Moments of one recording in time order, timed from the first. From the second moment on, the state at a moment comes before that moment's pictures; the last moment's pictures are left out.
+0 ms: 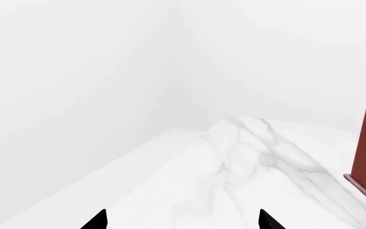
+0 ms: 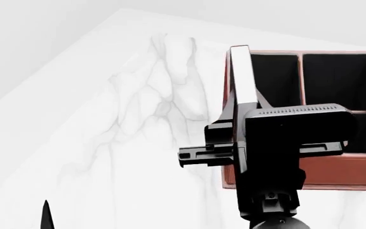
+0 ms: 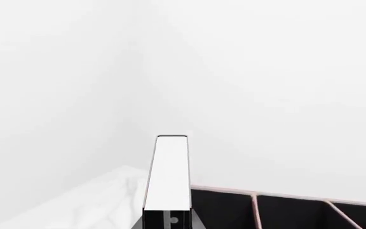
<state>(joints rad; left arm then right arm) -0.02 -0.28 0.23 0.06 -0.26 0.08 -0.36 0.59 0.45 -0.37 -0.51 0.58 0.66 0.55</state>
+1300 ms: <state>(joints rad) 0.00 -0.30 0.25 0.06 -0.22 0.17 -0.38 0.99 0.33 -0.36 0.30 0.50 0.34 0.23</state>
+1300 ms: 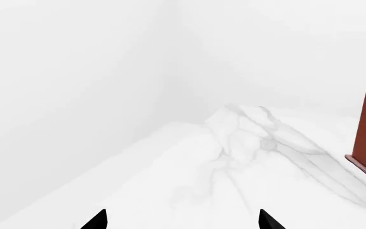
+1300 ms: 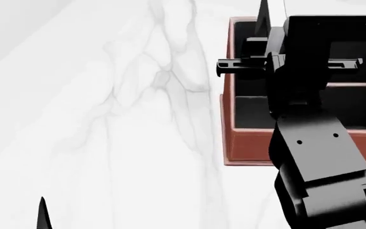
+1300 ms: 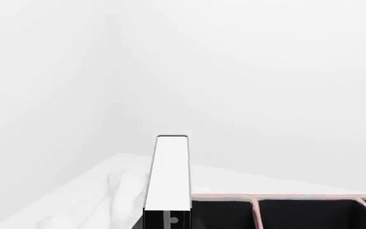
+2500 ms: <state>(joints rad) 0.01 -0.31 0.26 0.07 -0.20 0.19 -0.41 1.17 0.21 -0.36 0.85 0.43 0.07 0.13</state>
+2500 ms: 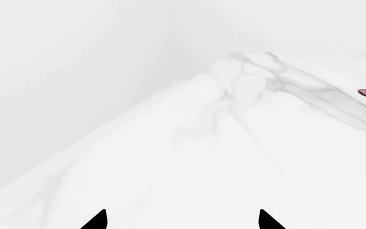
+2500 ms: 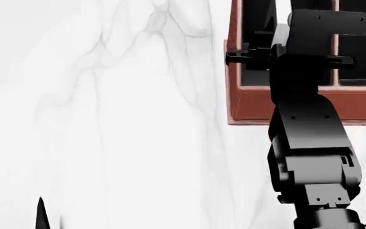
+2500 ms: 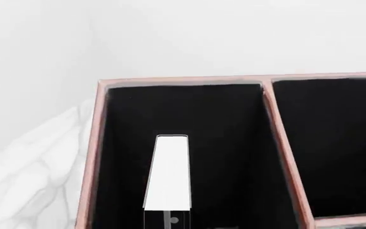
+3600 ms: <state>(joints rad) 0.02 -0.32 0.26 0.10 -0.27 0.17 -0.41 1.31 0.10 -0.14 1.31 0.16 -0.18 0.05</state>
